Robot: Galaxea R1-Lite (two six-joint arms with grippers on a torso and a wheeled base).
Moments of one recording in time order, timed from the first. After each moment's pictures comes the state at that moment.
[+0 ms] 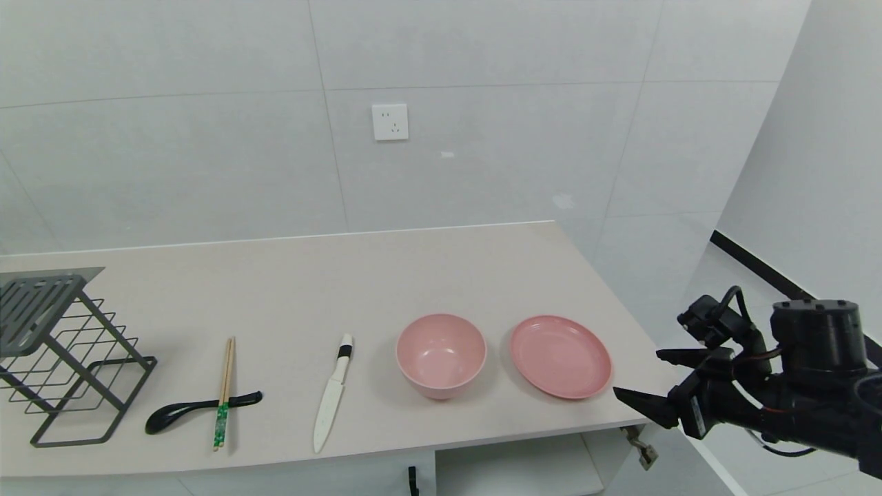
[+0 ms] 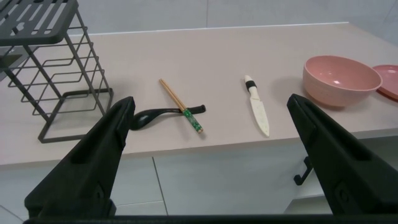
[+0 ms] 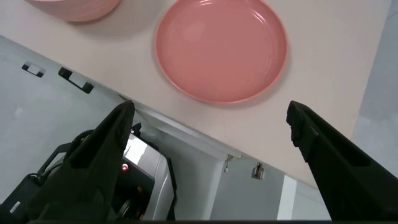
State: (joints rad) left arm 0.00 0.00 0.00 0.00 -0.02 0.01; right arm 0.20 1.74 -0.30 -0.78 0.31 -0.23
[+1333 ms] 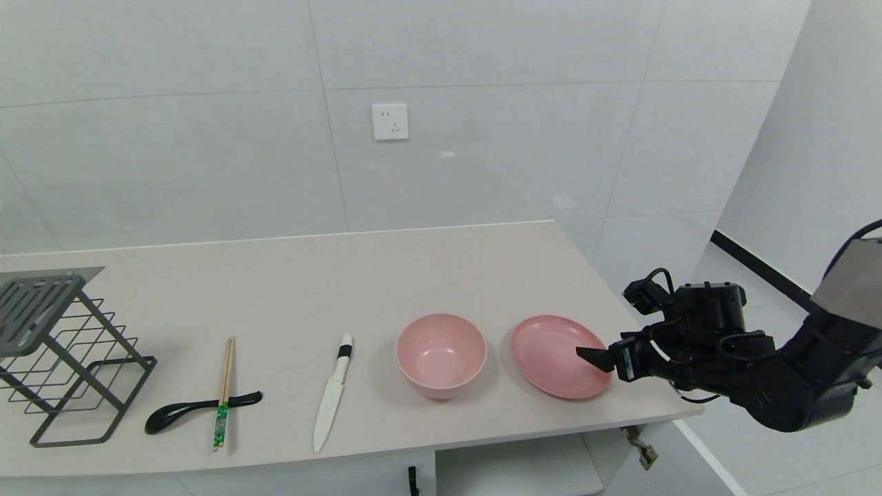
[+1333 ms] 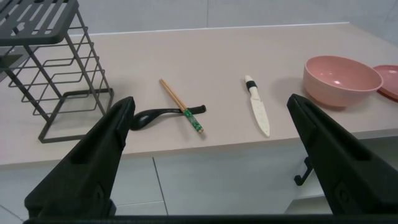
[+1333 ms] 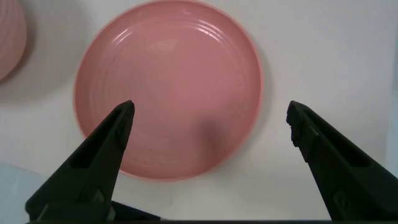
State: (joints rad) left arm 0.00 0.00 0.00 0.00 -0.02 0.01; right arm 0.18 2.15 -0.58 -0.90 0.23 -0.07
